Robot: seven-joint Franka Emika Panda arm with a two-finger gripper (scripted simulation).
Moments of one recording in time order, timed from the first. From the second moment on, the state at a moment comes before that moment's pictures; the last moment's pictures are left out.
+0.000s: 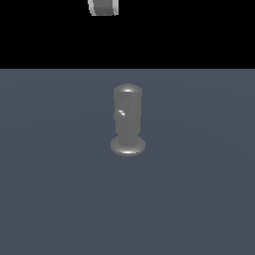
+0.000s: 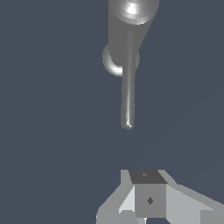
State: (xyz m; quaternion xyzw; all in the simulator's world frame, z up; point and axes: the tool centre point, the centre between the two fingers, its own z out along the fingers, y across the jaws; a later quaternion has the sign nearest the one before) arm -0.226 0.024 0.356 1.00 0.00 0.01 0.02
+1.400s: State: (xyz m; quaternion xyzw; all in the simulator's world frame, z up) arm -0.187 0.062 0.221 1.00 -0.03 0.00 0.00
